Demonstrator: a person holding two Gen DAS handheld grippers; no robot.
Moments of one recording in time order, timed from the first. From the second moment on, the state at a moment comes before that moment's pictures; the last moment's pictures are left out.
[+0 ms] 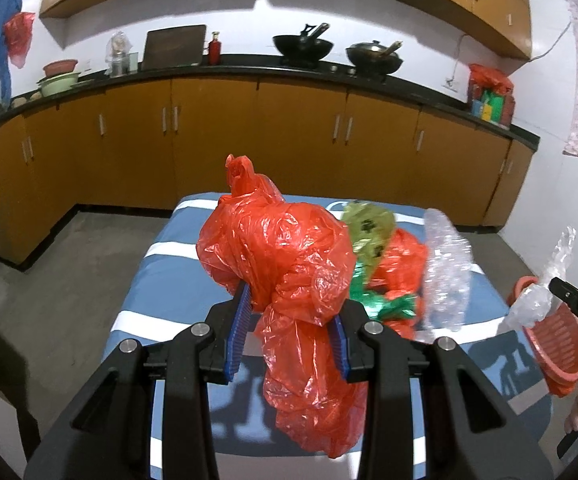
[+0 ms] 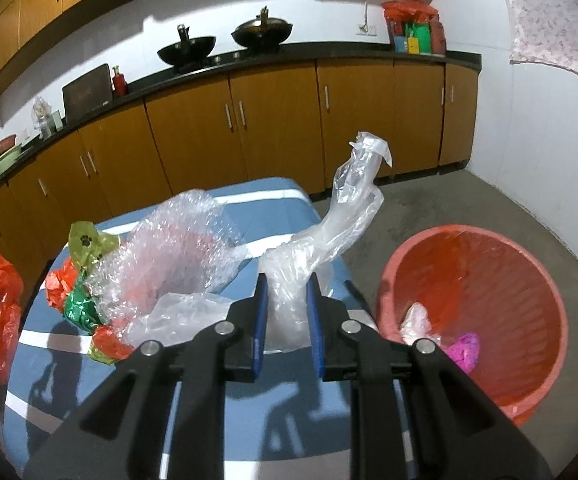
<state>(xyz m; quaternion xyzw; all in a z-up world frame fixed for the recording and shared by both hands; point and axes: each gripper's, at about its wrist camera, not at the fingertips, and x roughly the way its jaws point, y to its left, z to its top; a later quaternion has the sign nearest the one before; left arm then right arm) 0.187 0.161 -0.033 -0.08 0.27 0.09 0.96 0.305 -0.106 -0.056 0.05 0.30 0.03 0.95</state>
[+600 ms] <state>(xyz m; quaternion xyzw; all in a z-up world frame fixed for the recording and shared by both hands) 0.195 0.088 -0.024 -0.08 0.27 0.01 0.96 0.273 -0.163 -0.038 0.04 0.27 -0.02 0.96</state>
